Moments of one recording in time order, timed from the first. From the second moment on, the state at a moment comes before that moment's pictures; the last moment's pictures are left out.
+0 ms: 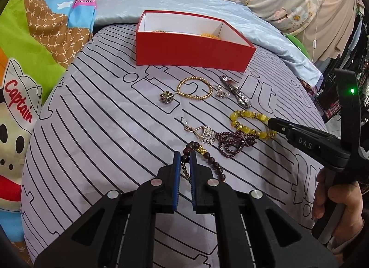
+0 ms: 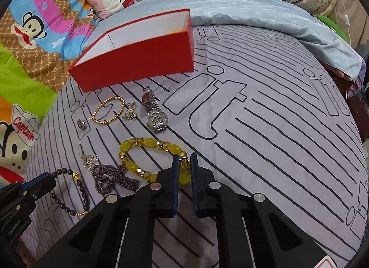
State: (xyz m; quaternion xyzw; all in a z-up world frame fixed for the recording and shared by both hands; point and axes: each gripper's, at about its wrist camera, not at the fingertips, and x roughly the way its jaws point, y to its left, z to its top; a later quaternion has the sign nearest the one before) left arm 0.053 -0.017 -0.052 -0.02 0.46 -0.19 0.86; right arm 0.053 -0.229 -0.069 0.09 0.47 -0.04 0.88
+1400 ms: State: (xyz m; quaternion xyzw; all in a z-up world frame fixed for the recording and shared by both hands) left arm 0.193 -0.056 0.076 -0.04 0.33 -0.26 0.91; right arm 0.152 -0.218 0.086 0.07 0.32 0.02 0.94
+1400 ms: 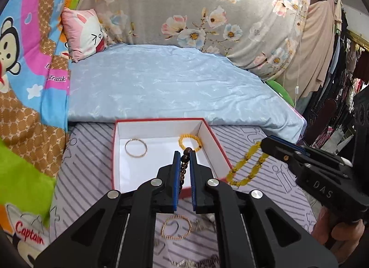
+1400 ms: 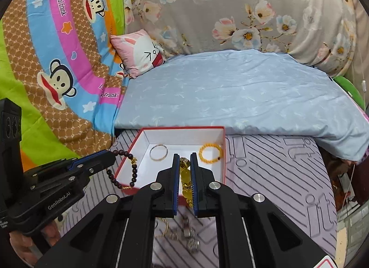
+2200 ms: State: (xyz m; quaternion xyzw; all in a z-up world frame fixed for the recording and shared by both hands) left arm 0.290 -0.060 -0.025 -0.01 0.39 -0.19 0.90; right arm 0.255 -0.231 -0.014 0.05 0.40 -0.02 0.91
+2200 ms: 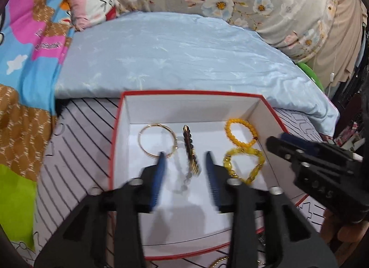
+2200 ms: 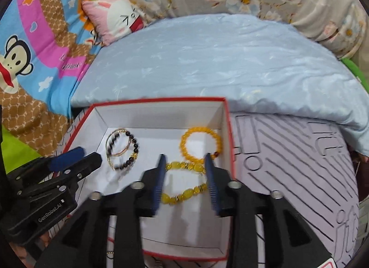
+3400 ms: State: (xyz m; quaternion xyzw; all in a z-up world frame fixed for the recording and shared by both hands) left arm 0.089 -0.005 -0.033 -0.01 0.44 -0.15 0.89; right arm 0.027 -0.208 -0.014 0.07 0.42 -0.02 0.91
